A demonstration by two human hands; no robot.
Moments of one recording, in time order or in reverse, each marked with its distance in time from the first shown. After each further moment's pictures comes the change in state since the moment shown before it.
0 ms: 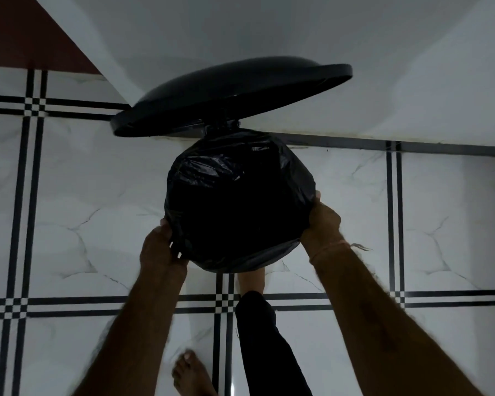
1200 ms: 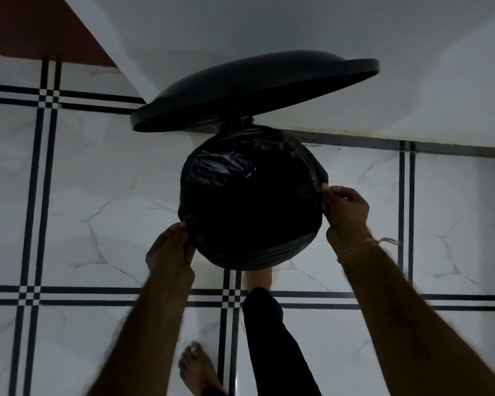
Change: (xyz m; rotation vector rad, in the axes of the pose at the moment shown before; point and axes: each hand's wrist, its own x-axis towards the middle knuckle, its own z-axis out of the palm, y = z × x) left_hand -0.002 -0.001 -0.007 0.046 0.123 0.064; right_hand 0.024 -0.009 -0.010 0.051 -0.047 -0.185
